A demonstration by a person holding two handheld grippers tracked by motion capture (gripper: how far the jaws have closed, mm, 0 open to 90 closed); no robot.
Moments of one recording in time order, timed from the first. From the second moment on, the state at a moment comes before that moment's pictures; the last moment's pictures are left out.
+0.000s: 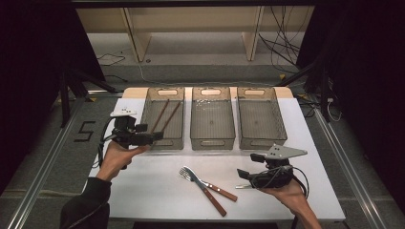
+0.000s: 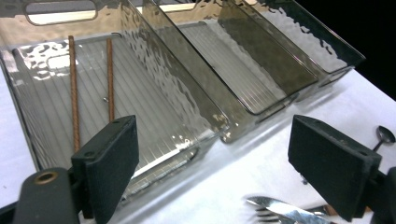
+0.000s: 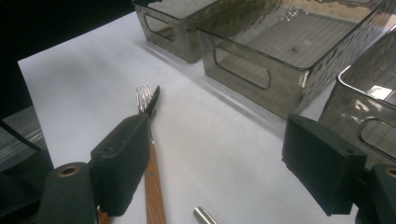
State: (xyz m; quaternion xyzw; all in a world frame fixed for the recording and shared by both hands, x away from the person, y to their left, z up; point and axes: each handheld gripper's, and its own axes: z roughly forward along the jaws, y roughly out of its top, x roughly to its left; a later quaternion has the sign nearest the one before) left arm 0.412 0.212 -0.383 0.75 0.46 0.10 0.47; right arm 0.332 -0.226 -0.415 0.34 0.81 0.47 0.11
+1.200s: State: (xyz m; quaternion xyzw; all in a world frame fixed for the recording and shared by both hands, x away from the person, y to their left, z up) left arm 0.331 0.212 -0.434 0.74 0.42 0.14 0.50; right arm 0.343 -0.231 -0.415 0.30 0.87 0.36 0.13
